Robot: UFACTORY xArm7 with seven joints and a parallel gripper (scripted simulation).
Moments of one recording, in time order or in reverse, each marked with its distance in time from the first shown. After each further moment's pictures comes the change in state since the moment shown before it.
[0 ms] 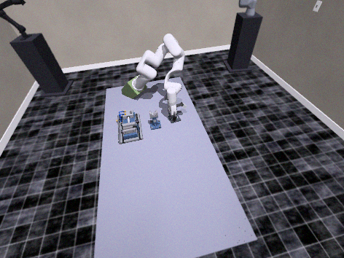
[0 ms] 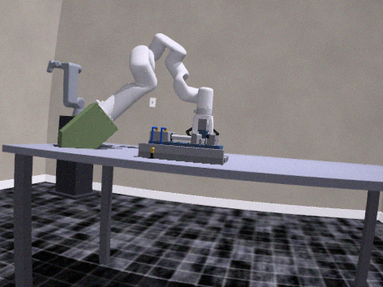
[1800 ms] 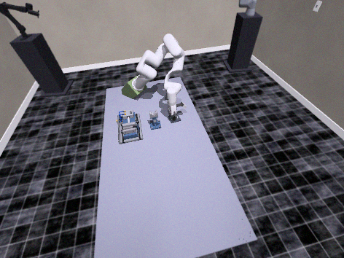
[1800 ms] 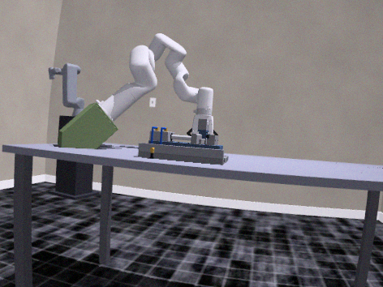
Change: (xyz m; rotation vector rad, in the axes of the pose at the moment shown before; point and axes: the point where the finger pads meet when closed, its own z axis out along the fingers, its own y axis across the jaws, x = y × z) arm 0.000 0.000 0.000 0.000 0.000 0.000
